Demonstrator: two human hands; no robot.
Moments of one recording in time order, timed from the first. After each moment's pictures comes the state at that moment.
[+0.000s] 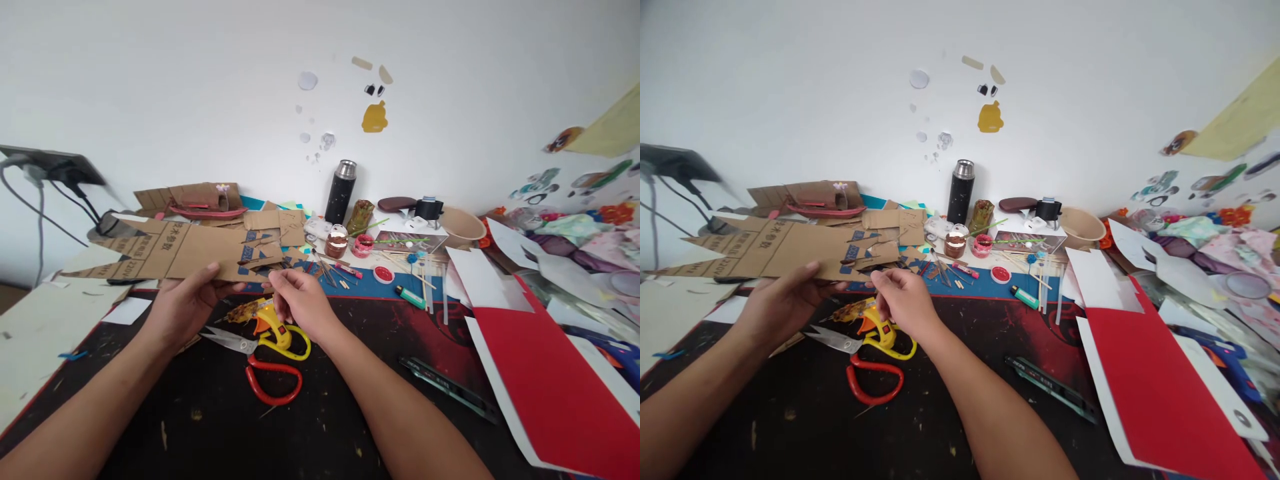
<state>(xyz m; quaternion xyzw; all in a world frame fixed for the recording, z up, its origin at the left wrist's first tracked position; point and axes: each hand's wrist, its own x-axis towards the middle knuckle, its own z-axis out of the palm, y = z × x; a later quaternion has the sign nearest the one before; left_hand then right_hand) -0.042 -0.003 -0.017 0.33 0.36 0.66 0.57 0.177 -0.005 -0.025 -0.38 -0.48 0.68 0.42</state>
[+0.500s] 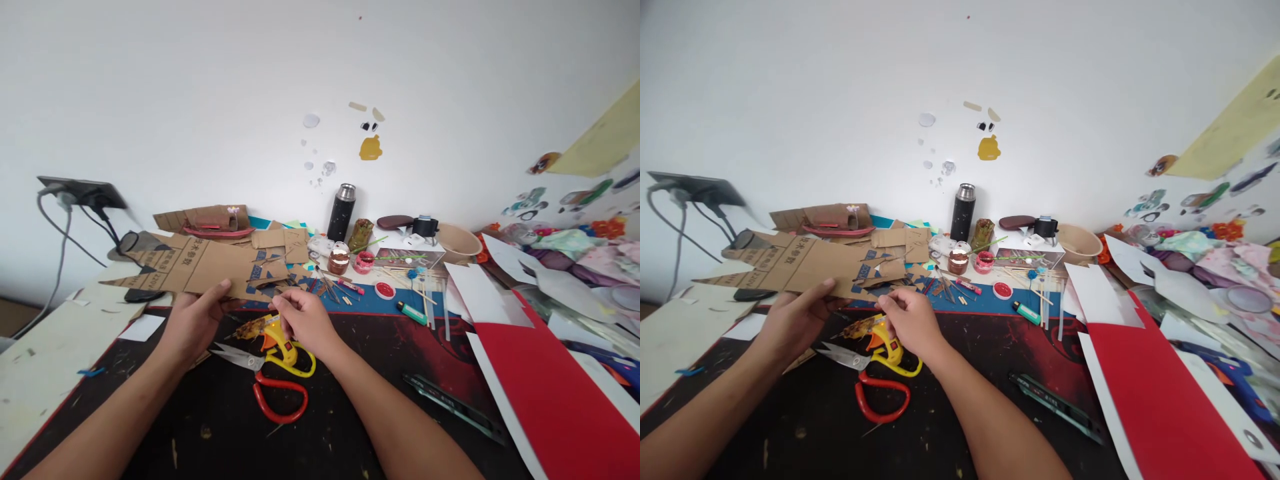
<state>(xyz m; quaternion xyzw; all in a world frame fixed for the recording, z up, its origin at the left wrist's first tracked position) -0.039 -0.003 -0.009 0.32 0.39 0.68 0.53 0.175 -0.006 -0.031 -0.42 -0.52 0.63 0.40</state>
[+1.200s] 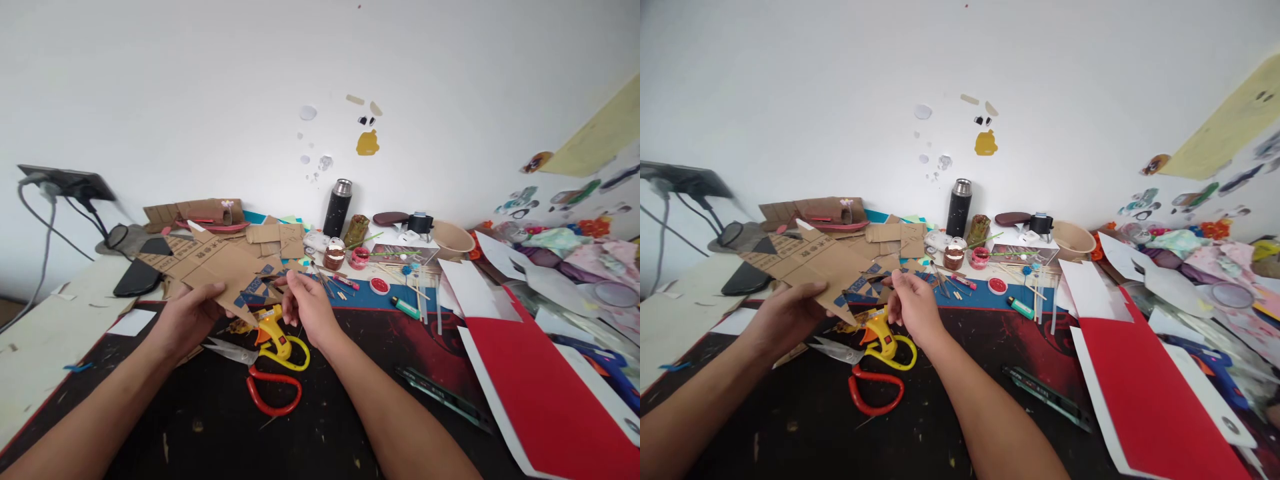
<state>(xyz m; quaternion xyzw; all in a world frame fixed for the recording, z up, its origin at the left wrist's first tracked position) -0.043 -0.005 -0.005 0.31 0.39 0.63 0.60 0.181 -0.001 -0.021 -0.40 -0.44 0.64 0.48</state>
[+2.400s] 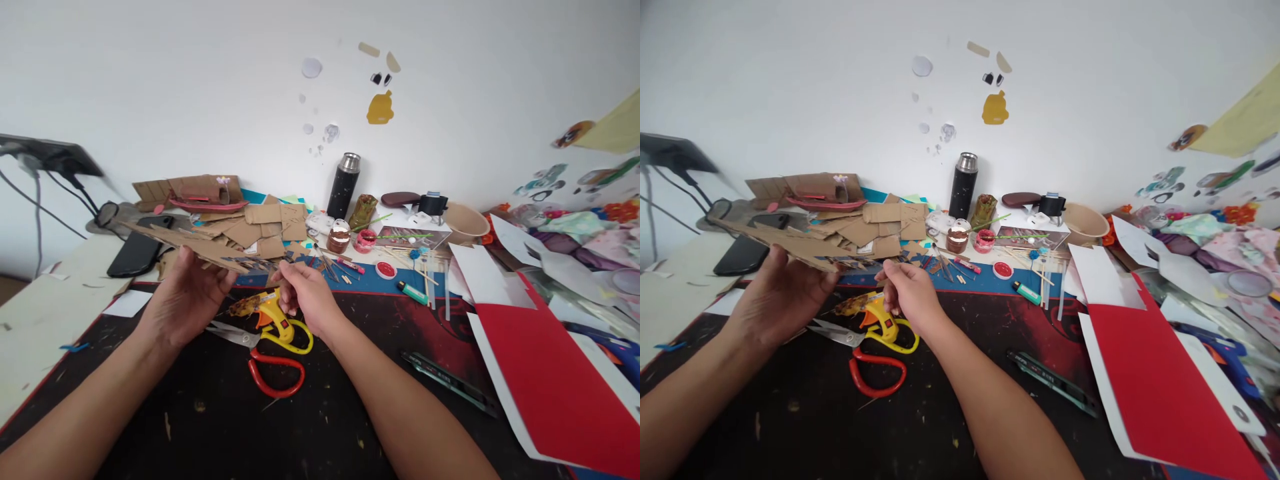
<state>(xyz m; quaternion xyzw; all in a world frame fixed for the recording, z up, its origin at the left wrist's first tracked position) -0.047 -0.005 -0.007 0.27 0.32 0.65 0.64 0.177 -0.004 -0.027 -0.39 -0.41 0.69 0.45</state>
